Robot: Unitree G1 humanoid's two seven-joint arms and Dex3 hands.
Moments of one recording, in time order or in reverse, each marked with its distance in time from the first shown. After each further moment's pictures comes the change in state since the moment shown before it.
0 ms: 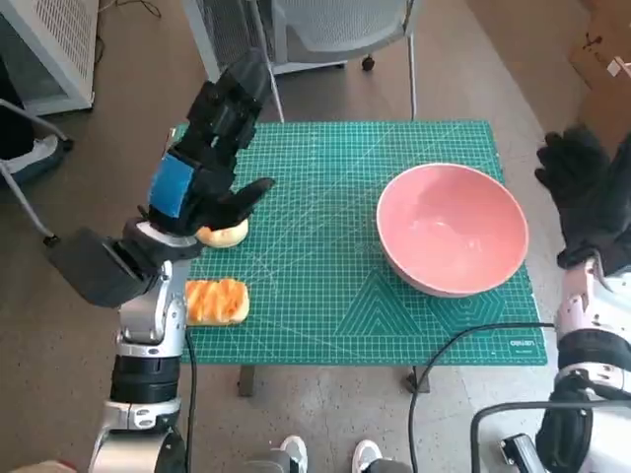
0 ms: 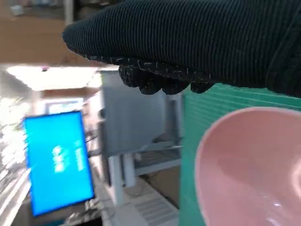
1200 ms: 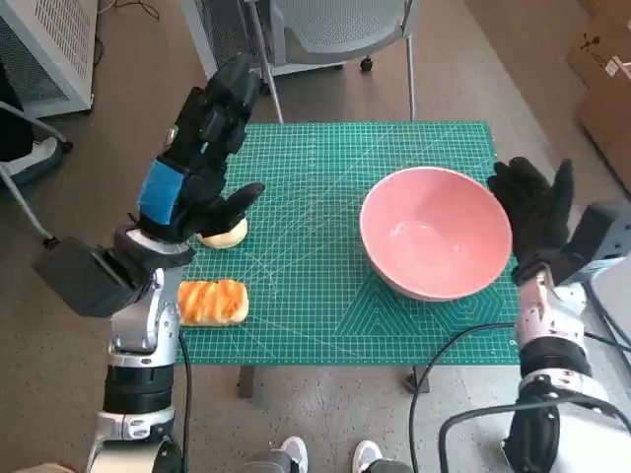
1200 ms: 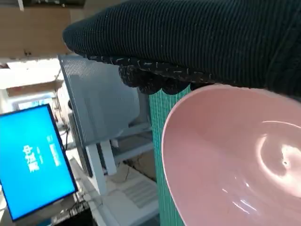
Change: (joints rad) left arm 0.053 0.020 0.009 -0.085 0.000 0.033 0.024; right arm 0.025 0.137 -0.025 0.002 -0.036 0.032 0.002
